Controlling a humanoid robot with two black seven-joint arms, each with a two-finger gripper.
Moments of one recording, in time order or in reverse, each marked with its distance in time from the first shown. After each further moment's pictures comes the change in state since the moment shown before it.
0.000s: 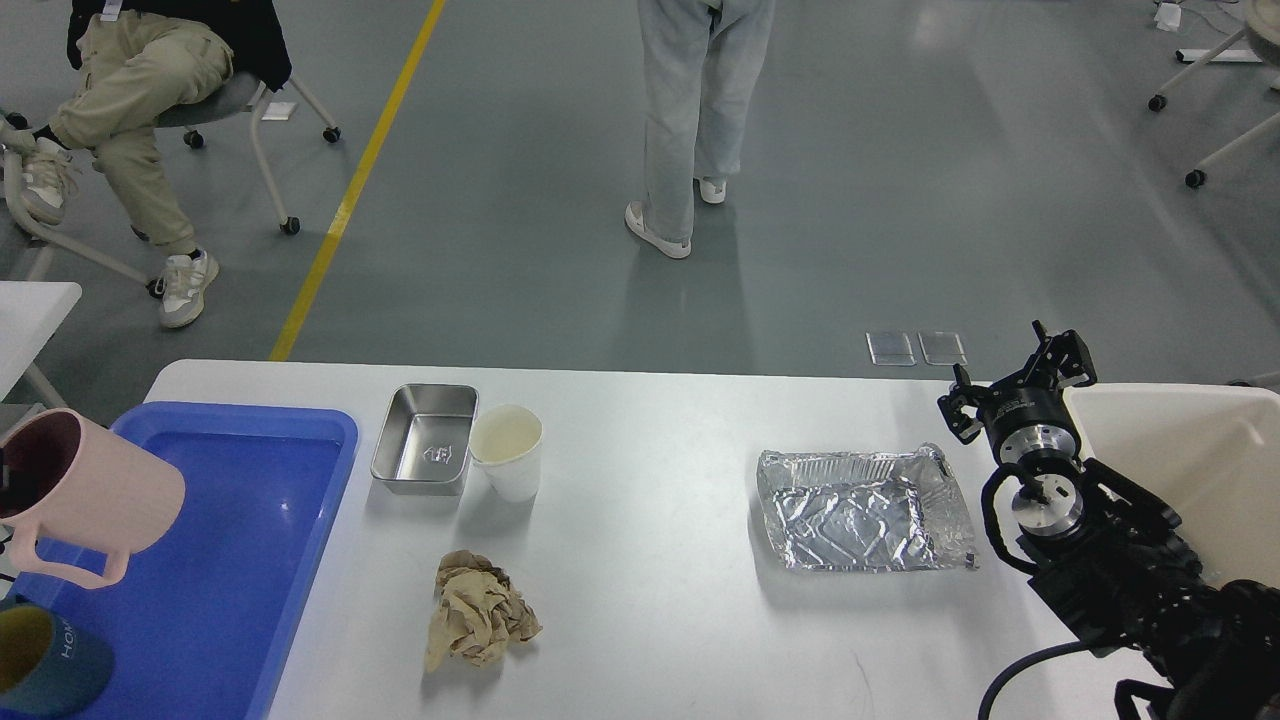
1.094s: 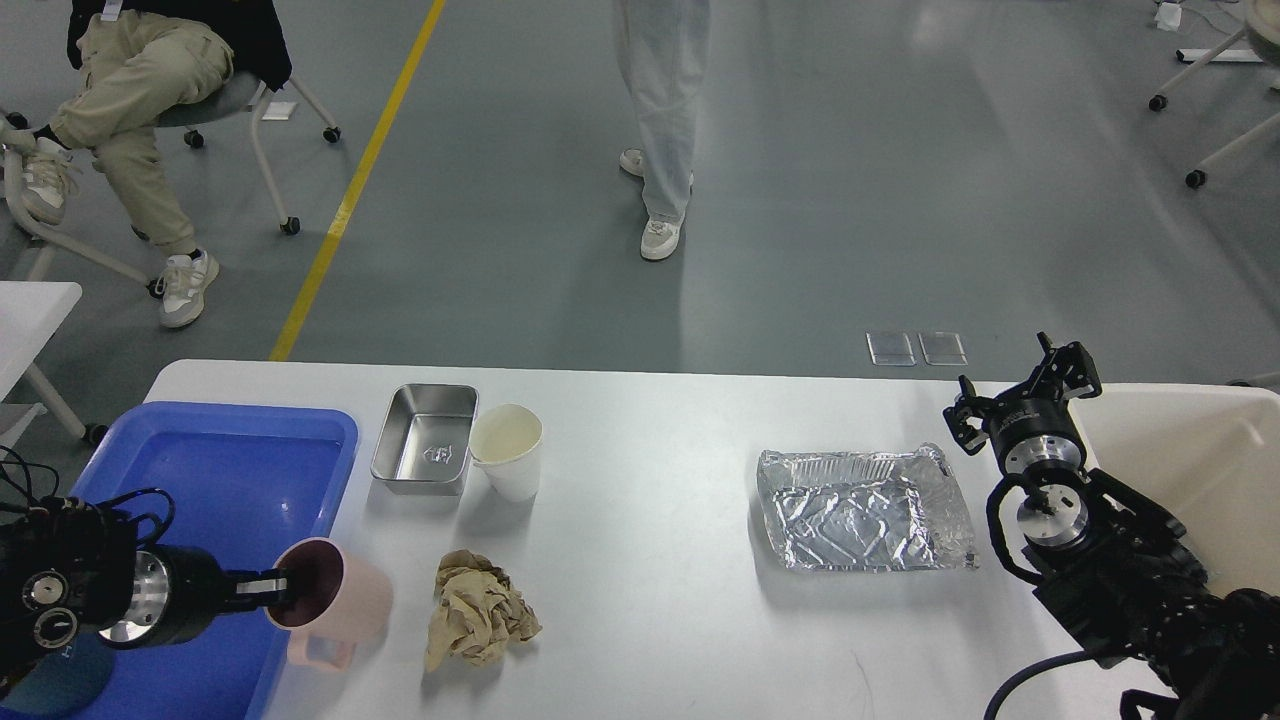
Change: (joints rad) left arm 0.209 -0.463 0.189 0.015 0.249 0.507 0.061; right arm -0.018 -0.005 -0.002 -0.002 0.000 0.000 0.000
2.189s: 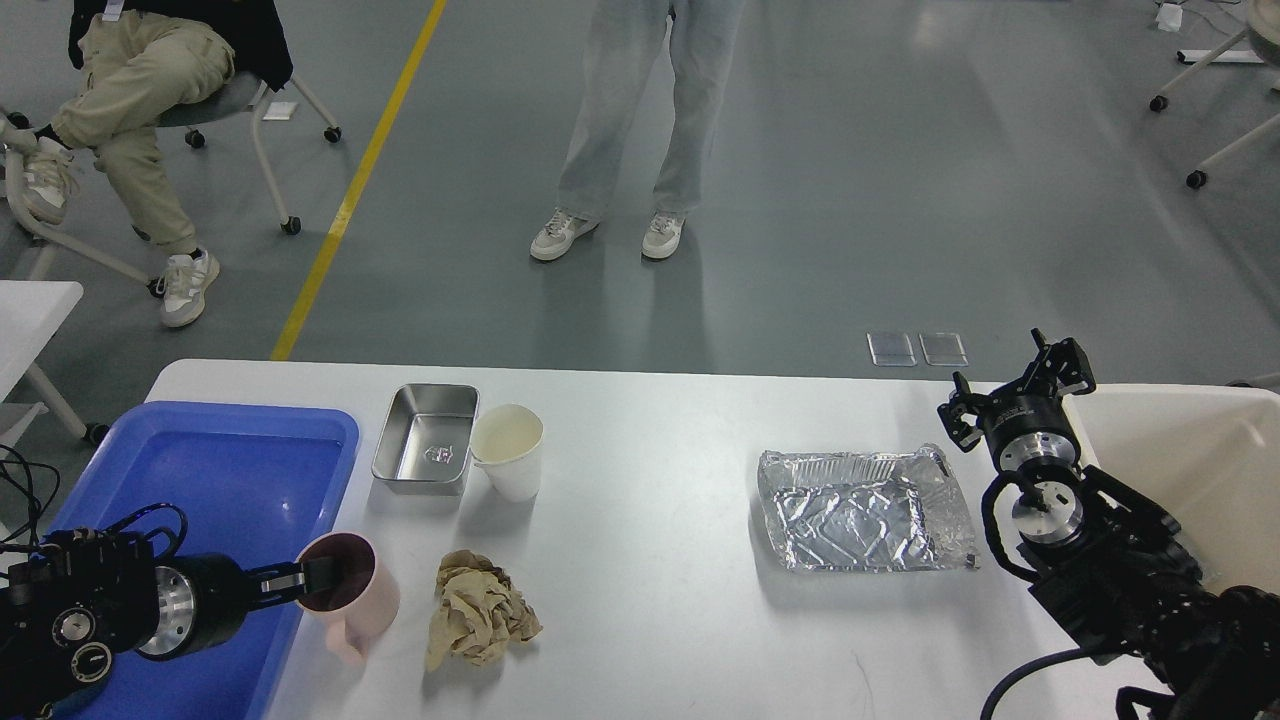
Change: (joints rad) left arm 0.129 -0.127 0.004 0.032 0.001 0.304 -0.032; right arm 0.006 0.005 -0.003 0.002 0.000 0.000 0.000
